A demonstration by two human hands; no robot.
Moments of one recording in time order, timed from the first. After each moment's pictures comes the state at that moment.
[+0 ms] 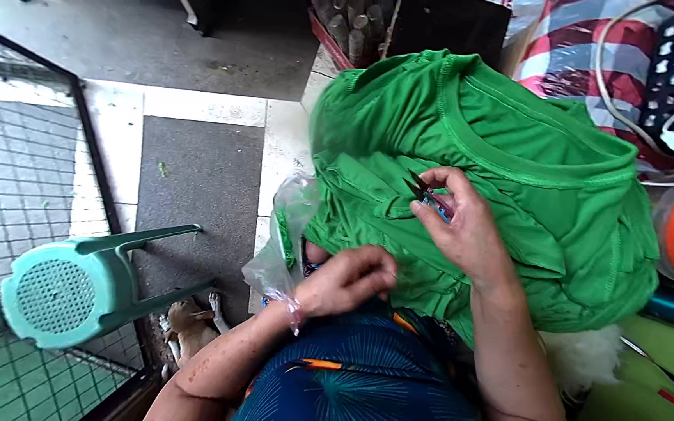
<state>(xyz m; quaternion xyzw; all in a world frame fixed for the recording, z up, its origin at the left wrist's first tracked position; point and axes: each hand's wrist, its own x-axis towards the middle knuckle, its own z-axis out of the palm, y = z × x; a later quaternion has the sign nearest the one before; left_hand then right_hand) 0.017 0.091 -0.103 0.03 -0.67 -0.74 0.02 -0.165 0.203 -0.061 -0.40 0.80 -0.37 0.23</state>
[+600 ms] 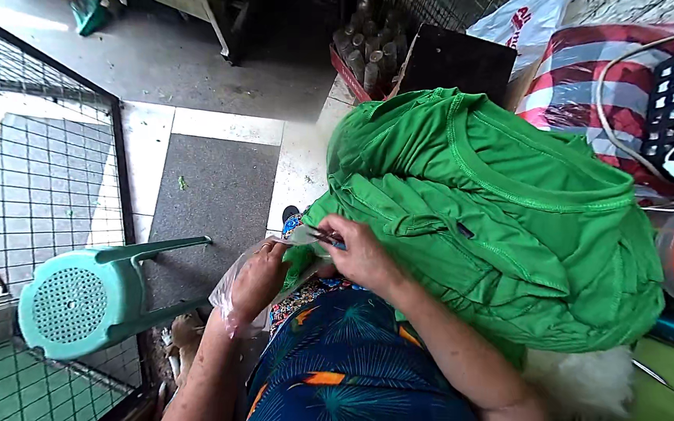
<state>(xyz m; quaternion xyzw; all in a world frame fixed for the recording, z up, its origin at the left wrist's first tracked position) 0.081 0.021 -0.098 0.38 -0.82 -0.36 -0.21 -0.088 0.125 -0.083 -0.47 0.69 -0.37 0.42</state>
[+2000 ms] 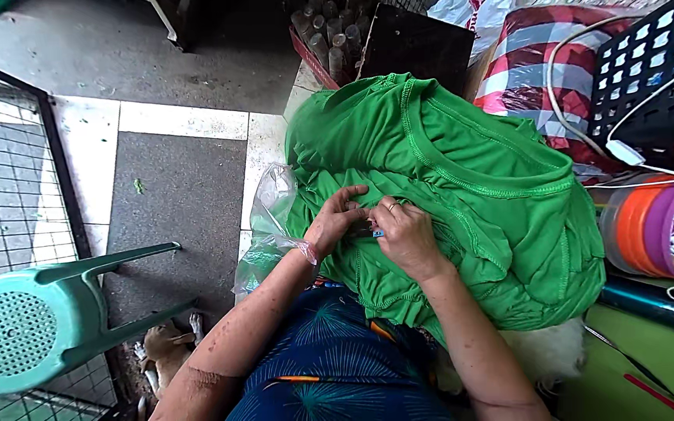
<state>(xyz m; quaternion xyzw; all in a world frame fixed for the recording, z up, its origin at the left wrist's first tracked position) -0.065 0.069 -0.137 0.31 -0.56 -0.76 -0.01 -0.172 0.198 -0.122 -0.61 0.75 -0.25 -0.01</state>
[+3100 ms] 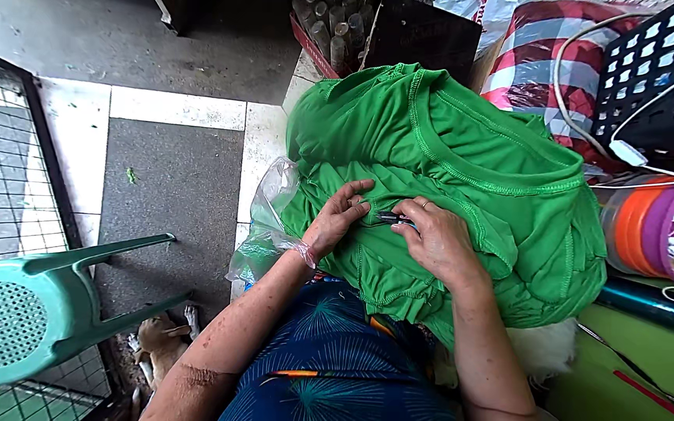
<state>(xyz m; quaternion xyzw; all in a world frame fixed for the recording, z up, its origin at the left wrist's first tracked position) -0.055 0.072 -0.150 0.26 -0.56 -0.79 0.02 -0.180 0.219 -0.081 -0.50 0.83 -0.17 0.16</state>
